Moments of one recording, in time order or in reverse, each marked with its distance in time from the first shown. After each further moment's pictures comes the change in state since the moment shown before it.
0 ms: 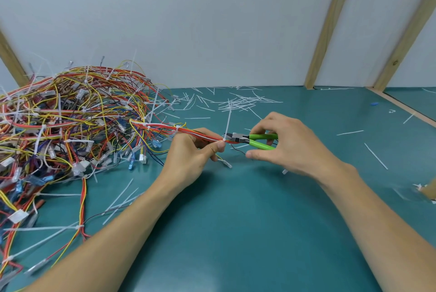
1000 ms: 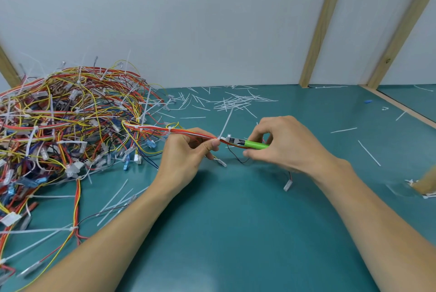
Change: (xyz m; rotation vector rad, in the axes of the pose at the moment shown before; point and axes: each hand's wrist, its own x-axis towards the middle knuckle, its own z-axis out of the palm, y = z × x) left_hand -0.004 0.002 0.004 -0.017 0.045 0.038; right_hand -0.001 0.000 -0.002 -0.017 0.002 0.014
